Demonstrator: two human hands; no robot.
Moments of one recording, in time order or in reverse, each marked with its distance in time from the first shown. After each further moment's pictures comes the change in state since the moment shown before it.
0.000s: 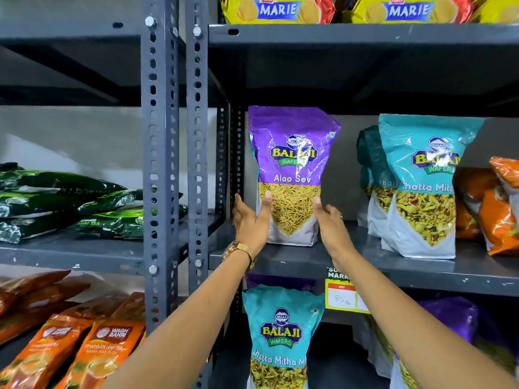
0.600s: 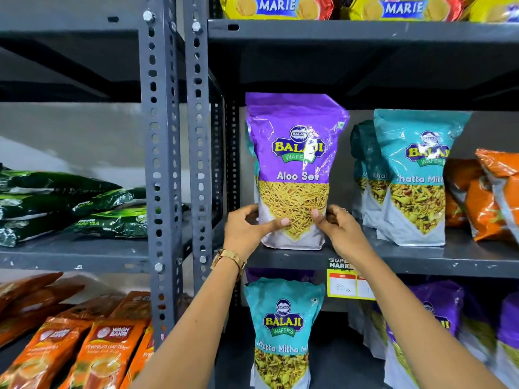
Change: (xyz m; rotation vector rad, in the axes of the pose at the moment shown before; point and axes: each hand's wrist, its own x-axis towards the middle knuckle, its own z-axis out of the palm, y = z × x) left_hand -0.014 -0.008 -0.032 -0.153 -0.181 0.103; right_hand -0.036 -0.012 -0.021 -0.238 -0.138 -0.137
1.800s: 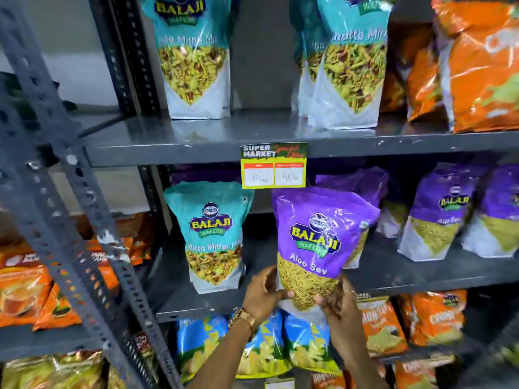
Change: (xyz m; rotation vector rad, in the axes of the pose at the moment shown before) left_hand -0.219 -0.244 0.166 -0.022 -0.419 -0.438; right_hand -0.272 0.253 -0.028 0.171 0.279 0.407
